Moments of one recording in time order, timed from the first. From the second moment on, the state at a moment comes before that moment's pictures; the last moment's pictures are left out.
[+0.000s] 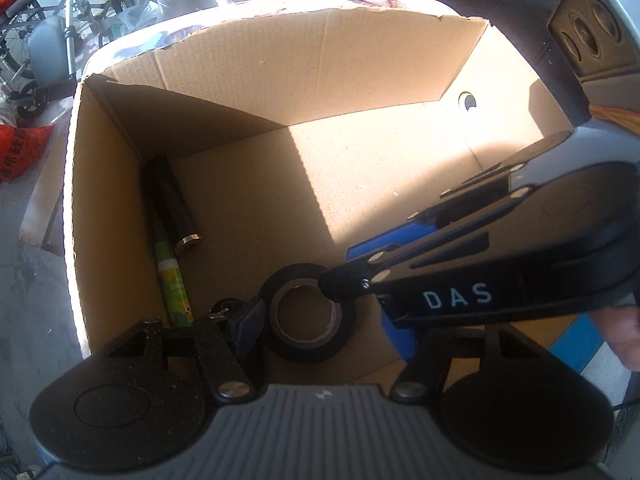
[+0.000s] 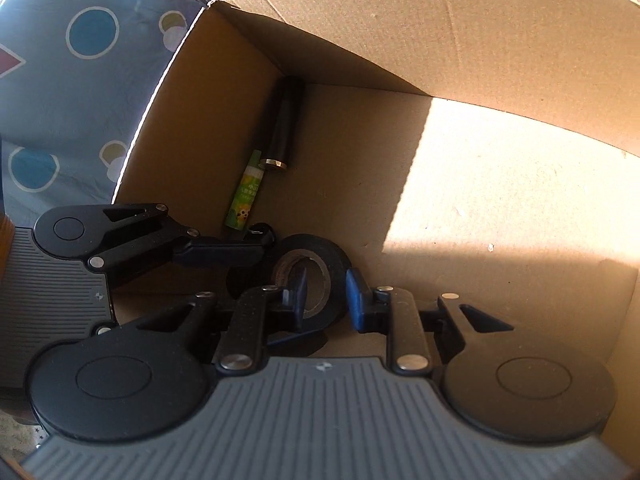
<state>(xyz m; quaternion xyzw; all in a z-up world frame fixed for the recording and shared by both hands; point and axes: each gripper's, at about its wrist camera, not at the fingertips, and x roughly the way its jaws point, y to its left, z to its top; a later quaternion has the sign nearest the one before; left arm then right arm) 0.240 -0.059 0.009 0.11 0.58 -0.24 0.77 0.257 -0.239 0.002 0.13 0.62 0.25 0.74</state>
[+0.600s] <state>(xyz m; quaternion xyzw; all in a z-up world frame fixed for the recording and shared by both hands) 0.080 -0.032 0.066 0.04 0.40 -0.30 0.87 0.054 -0.366 0.100 0.20 0.40 0.23 0.86</state>
